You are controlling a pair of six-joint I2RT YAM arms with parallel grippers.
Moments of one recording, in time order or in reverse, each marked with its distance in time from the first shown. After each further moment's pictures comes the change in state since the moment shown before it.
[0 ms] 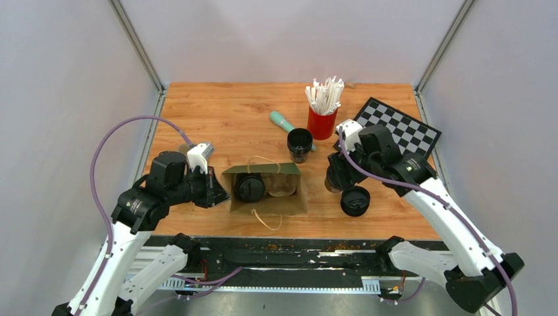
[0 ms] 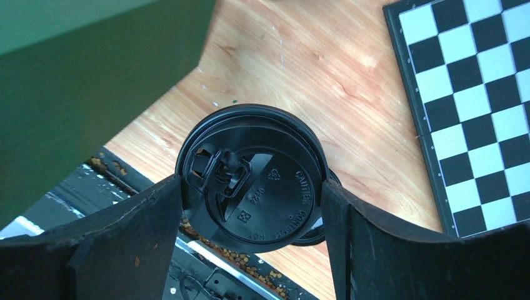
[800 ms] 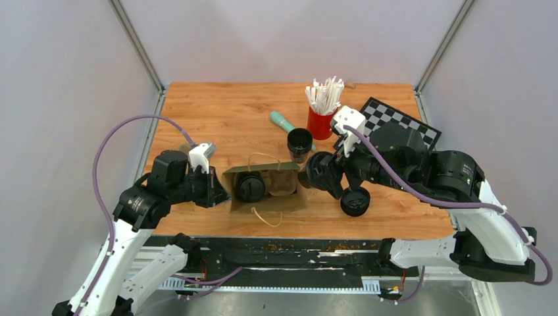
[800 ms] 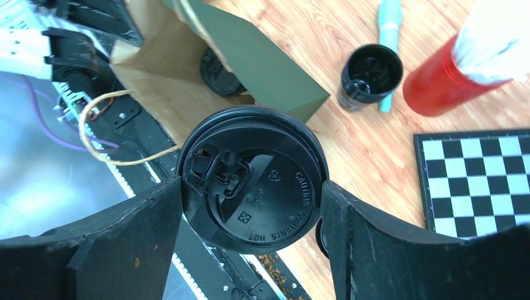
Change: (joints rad) left arm 0.000 0.014 0.000 -0.002 0.007 0.018; right arm 0.541 0.064 0.665 -0.291 0.248 0.172
